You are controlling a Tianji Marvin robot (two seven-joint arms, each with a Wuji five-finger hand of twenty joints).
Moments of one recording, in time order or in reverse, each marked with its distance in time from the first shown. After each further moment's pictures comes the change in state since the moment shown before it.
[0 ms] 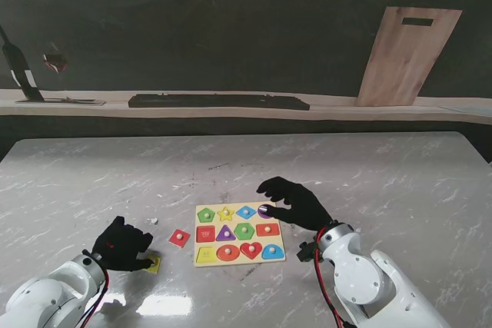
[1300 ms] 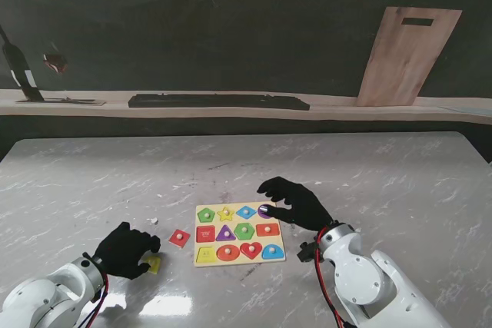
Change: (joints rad) left arm 0.019 -0.005 -0.030 -0.016 -0.089 -0.109 -0.048; right arm -0.003 0.000 0.003 -0.001 0.000 0.000 0.000; left_hand 0.050 -0.178 0.390 0.010 -0.195 0.010 -0.134 0.006 -0.187 -0.026 -0.117 0.004 -0.083 -0.038 -0.118 0.001 -0.015 0.000 -0.065 -0.027; right_hand 0.000 0.000 0.000 0.000 0.000 0.000 0.000 0.000 0.000 0.000 0.000 0.000 0.000 0.000 0.000 0.000 0.000 0.000 0.000 0.000
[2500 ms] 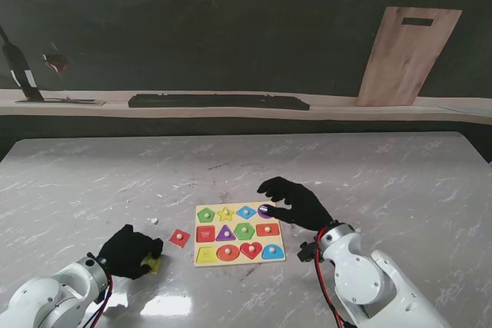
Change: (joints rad) left arm -0.018 0.000 0.029 0.010 -0.041 0.020 -0.039; right arm 0.001 0.000 0.000 0.001 -0.002 0.002 0.000; left_hand 0.136 -0.044 -0.072 -0.040 0.024 -0.060 0.189 -0.012 0.119 -0.012 -0.062 0.097 0.032 -0.002 0.002 0.000 0.014 0.000 0.000 0.000; right_hand 0.000 0.000 0.000 0.000 0.000 0.000 0.000 0.000 0.000 0.000 0.000 0.000 0.000 0.000 0.000 0.000 0.000 0.000 0.000 0.000
